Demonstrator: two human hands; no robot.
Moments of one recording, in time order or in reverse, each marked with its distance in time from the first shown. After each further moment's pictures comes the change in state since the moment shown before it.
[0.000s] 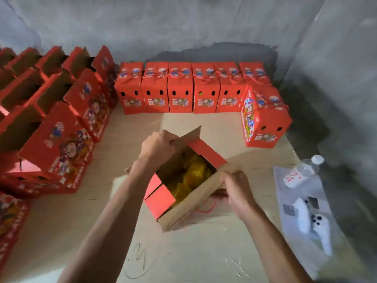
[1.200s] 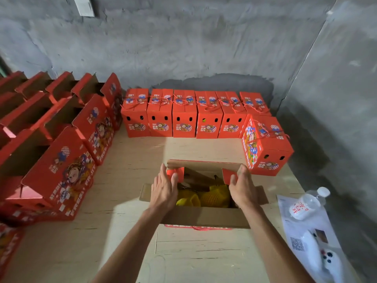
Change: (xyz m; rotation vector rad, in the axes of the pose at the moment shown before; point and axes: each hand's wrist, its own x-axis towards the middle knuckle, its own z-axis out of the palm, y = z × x) left_hand -0.002 -0.057 0.085 -0.320 0.088 -0.181; right_hand 0.111 -0.024 0.003 -0.916 0.411 -0.473
